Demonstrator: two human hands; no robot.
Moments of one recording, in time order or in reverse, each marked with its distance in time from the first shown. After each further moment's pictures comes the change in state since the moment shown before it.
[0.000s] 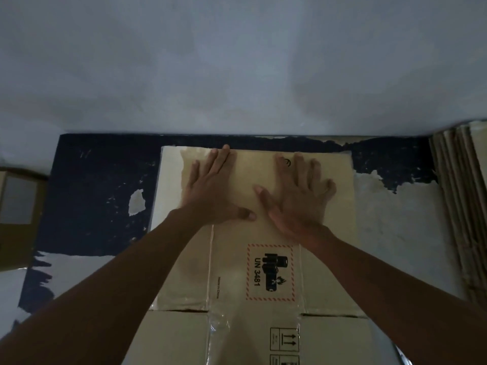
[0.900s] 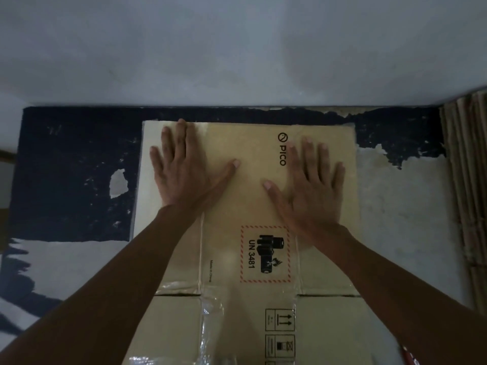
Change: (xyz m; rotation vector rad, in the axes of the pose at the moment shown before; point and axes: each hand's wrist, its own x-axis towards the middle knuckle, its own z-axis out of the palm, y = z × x) left_hand -0.003 -0.010 0.027 -0.005 0.321 -0.295; right_hand -0.021 0.035 0.014 -0.085 0.044 -0.031
